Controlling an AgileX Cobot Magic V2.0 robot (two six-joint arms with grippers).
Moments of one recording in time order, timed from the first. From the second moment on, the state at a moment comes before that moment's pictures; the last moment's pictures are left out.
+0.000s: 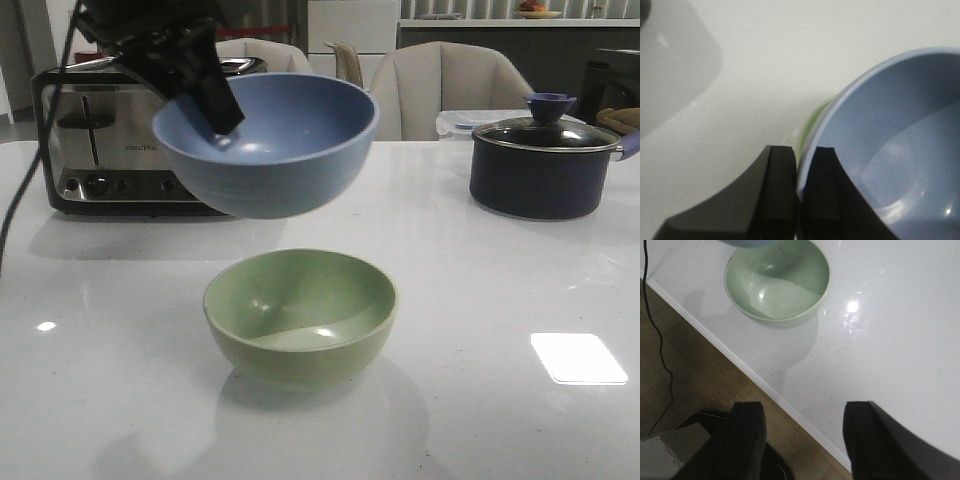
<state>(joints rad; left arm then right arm) -0.50 1.69 -1.44 -0.29 0.92 0.34 0.48 0.77 -0.65 0.25 0.73 -0.27</state>
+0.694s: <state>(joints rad) -0.54 1.91 -1.44 -0.29 0.88 0.34 0.48 0.77 -0.65 0.25 0.73 -0.27</state>
